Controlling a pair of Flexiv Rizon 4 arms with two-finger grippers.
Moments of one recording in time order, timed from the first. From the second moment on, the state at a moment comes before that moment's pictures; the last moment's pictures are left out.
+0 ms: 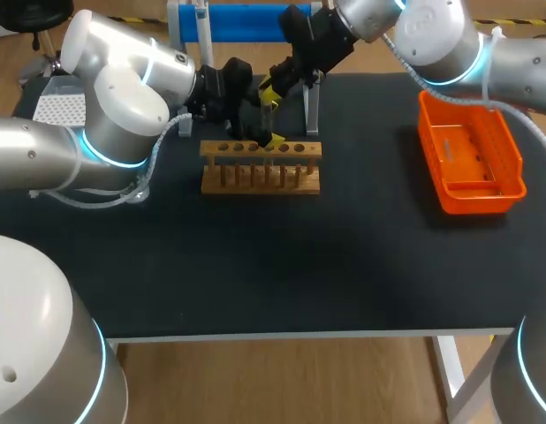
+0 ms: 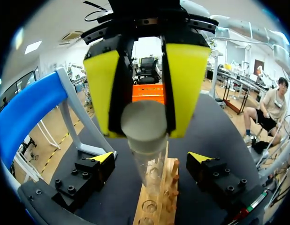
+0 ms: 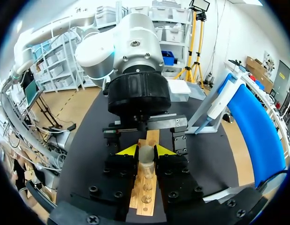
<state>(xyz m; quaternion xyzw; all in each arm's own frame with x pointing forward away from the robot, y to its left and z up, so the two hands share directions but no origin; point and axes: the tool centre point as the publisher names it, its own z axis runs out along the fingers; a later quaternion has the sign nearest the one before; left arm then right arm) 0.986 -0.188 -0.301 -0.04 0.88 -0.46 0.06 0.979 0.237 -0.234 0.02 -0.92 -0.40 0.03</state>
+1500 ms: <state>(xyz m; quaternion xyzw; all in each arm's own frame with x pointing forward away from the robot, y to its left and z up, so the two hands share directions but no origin) 0.986 -0.188 -0.301 -0.04 0.88 -0.46 0.06 0.969 0.210 -0.205 0.07 -0.74 -0.67 0.01</state>
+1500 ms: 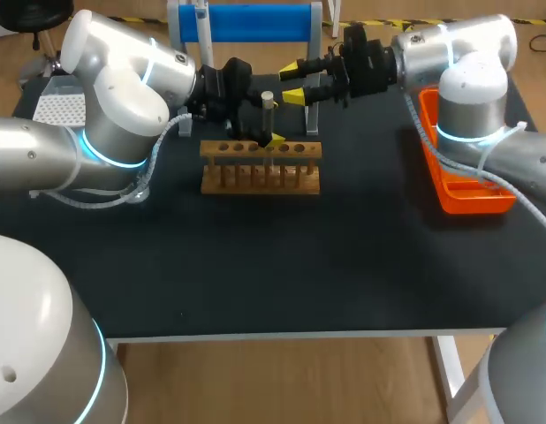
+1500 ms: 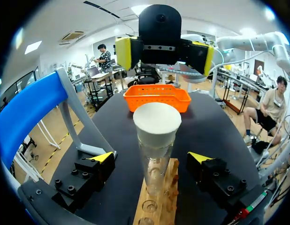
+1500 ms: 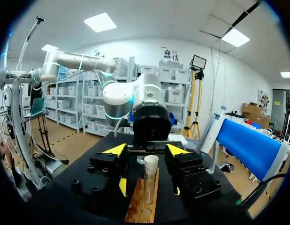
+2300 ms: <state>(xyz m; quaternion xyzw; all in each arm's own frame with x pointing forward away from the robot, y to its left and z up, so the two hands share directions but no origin) 0.986 -0.188 -0.301 -0.04 0.88 -0.46 0.06 0.973 0.242 -0.207 0.06 -0.72 -0.69 0.05</state>
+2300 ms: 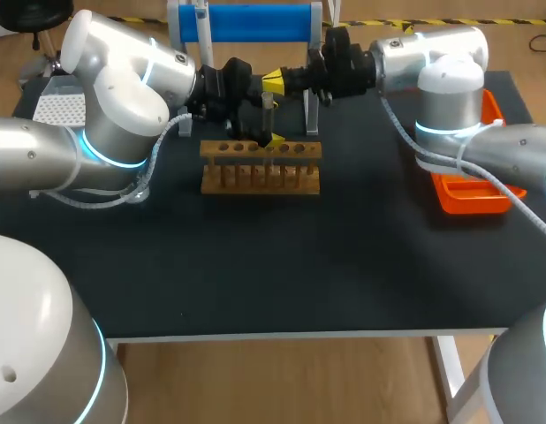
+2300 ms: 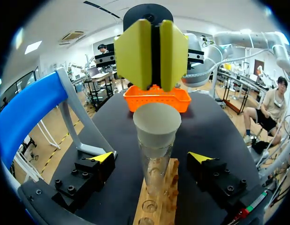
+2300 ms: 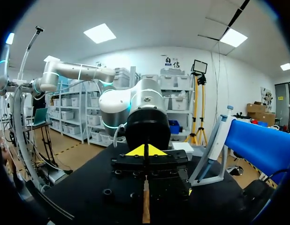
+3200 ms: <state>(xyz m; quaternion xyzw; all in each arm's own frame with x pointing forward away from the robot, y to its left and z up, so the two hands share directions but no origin) 0.986 -0.188 -0.301 -0.04 0.88 -0.46 0.06 0.970 0.246 -0.226 0.04 -0.71 -0.70 0.07</state>
